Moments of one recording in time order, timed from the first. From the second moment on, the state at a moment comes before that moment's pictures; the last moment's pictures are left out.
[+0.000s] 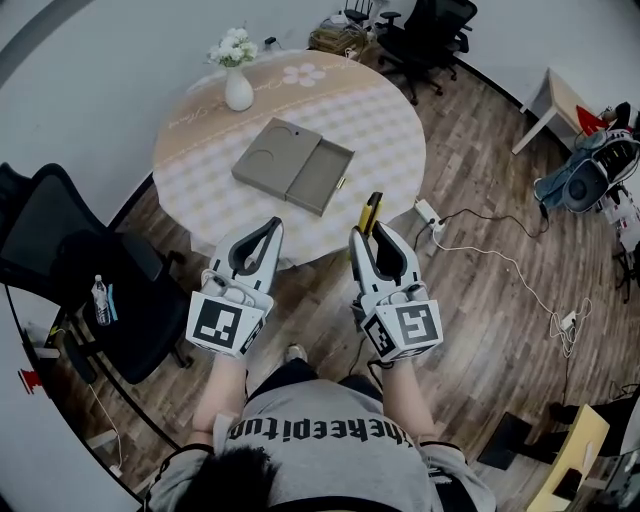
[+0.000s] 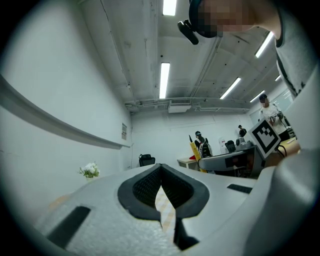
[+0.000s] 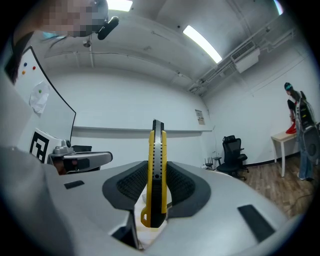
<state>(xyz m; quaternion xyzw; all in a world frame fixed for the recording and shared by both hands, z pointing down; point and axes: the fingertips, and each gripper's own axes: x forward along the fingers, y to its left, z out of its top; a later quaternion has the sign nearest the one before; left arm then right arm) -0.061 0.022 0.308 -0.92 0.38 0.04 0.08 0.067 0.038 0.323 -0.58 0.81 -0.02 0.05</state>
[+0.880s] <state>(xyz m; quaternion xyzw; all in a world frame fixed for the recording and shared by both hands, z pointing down) -0.083 -0.013 0.313 -0.93 0.35 0.04 0.07 0.047 0.008 0.321 -0.61 0.79 -0.02 0.05</state>
